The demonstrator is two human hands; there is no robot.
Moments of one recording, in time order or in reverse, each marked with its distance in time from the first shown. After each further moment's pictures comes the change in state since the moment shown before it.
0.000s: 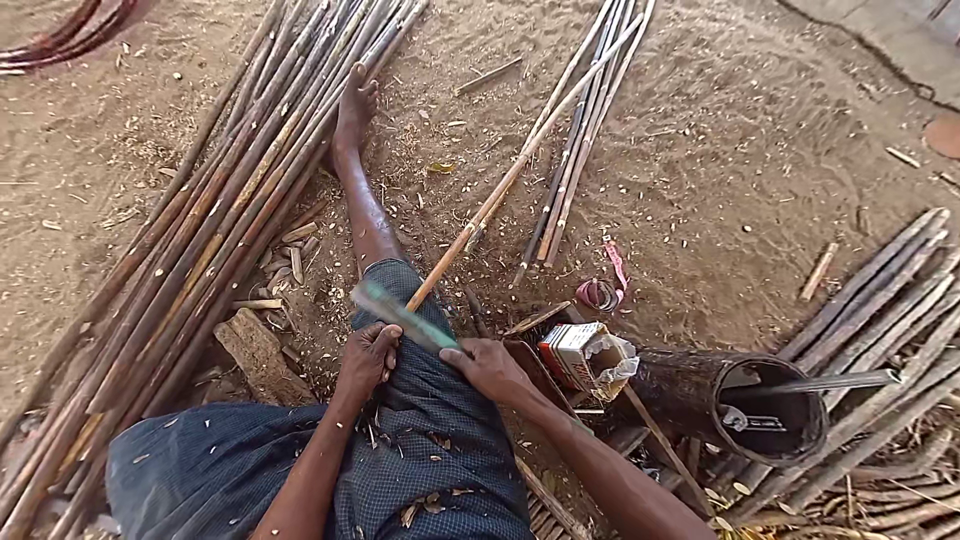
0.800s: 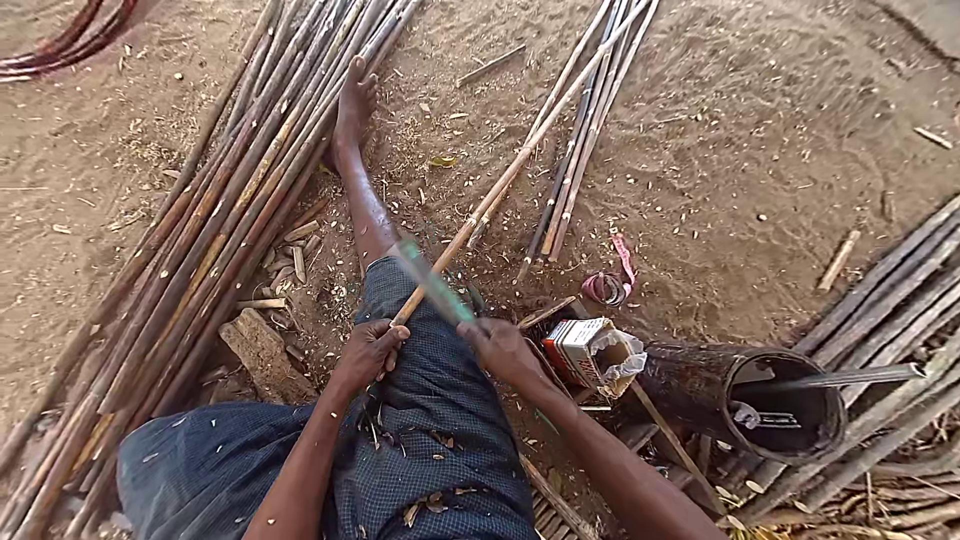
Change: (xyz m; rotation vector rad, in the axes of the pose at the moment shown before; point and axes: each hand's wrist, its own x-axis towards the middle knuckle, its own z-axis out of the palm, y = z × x) left_hand 0.007 0.018 -0.011 0.165 -0.182 -0.090; right_hand 0.020 0.018 -0.004 0.047 0.082 -0.007
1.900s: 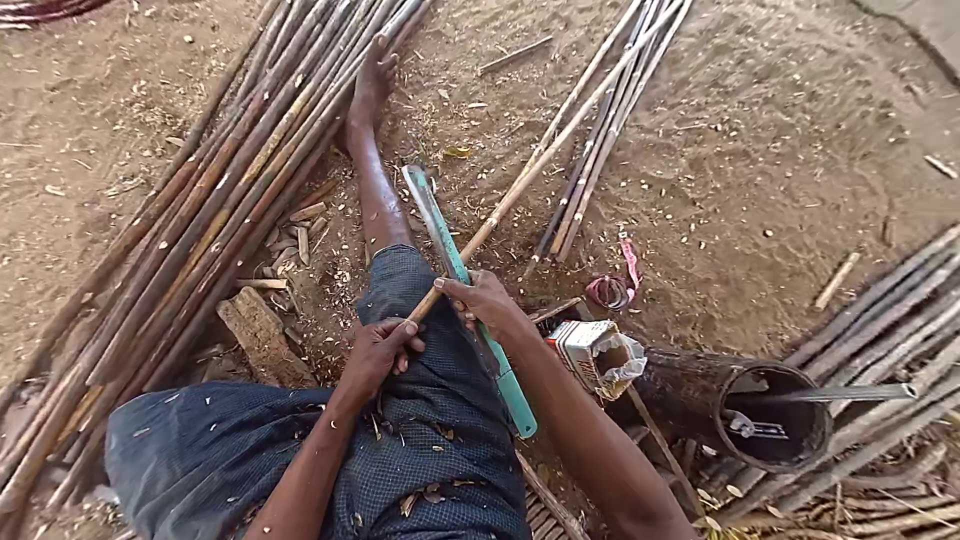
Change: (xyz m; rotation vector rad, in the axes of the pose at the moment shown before) left_hand -0.021 -0.002 0.025 -0.227 0.072 0.017; right_hand 0.052 -0.065 -0.009 0.649 -0.145 0.165
